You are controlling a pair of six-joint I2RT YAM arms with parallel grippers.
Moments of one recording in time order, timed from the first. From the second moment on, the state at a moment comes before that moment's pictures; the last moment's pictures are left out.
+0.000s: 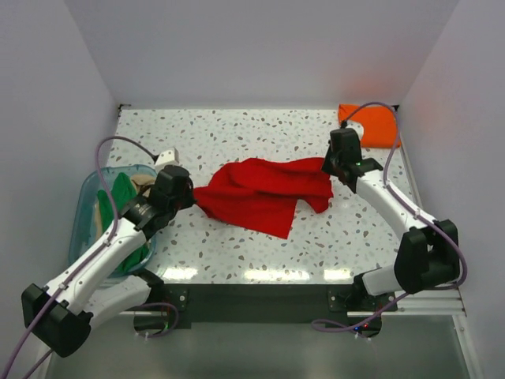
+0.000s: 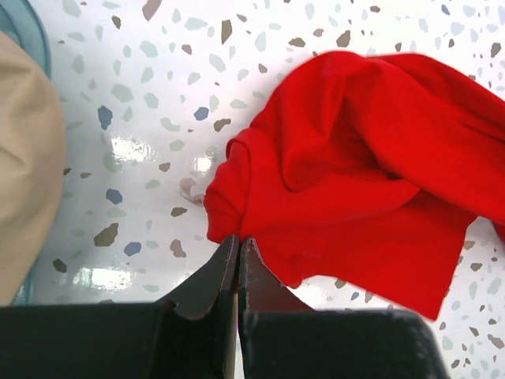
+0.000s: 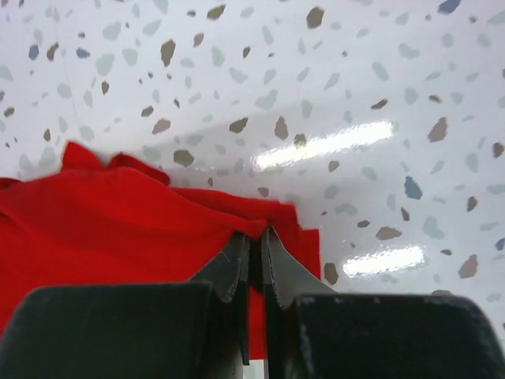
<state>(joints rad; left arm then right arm) -0.53 0.98 0.83 -0.59 -0.39 -0.67 0.30 1.43 1.05 -0.37 0.28 0.49</state>
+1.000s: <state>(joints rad) -0.52 0.69 1.38 -0.81 -0.52 -0.54 0.25 1.07 1.73 -0.77 0.49 0.34</state>
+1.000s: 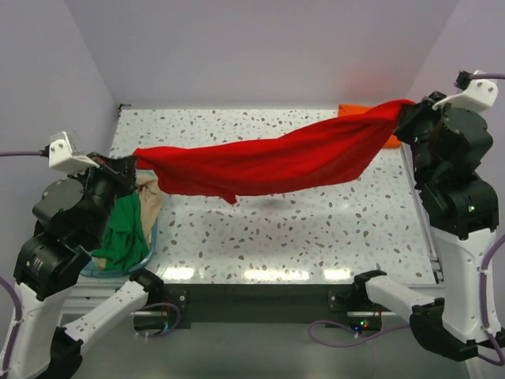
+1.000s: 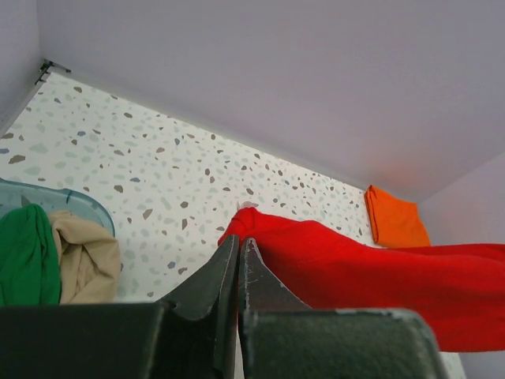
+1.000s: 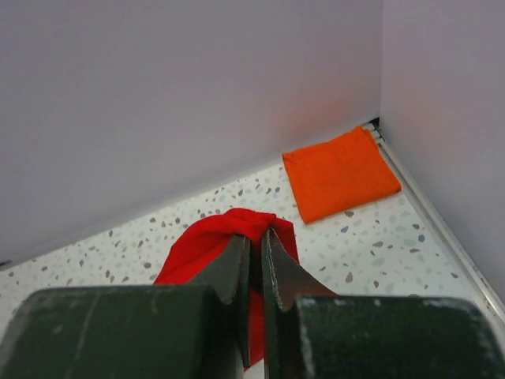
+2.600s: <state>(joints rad) -0.46 1.07 0.45 -0.23 -0.12 -0.83 0.05 1.29 0.82 -0.48 0.31 0.49</state>
